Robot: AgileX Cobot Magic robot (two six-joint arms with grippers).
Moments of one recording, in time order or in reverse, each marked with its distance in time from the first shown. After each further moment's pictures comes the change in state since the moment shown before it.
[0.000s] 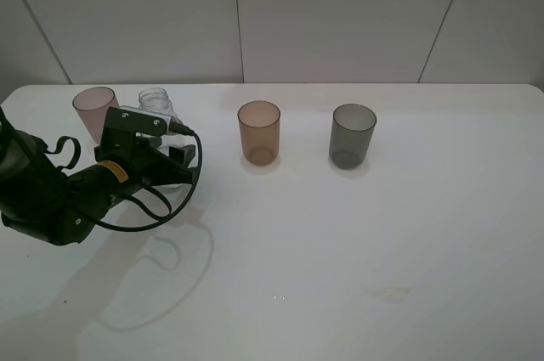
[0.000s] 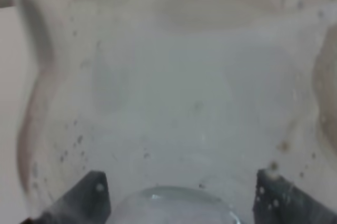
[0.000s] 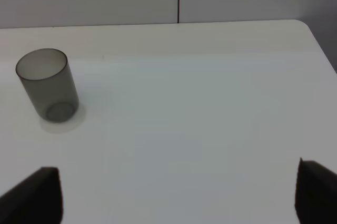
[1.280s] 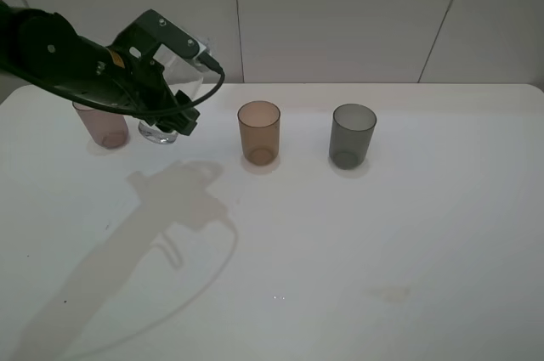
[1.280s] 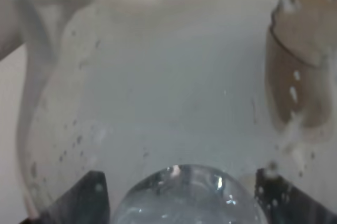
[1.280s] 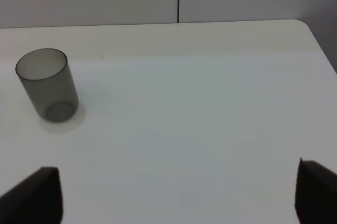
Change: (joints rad) left arm 0.000 -0.430 -0.415 -0.015 1.274 0.481; right arm 0.000 0.000 0.000 0.000 0.000 0.000
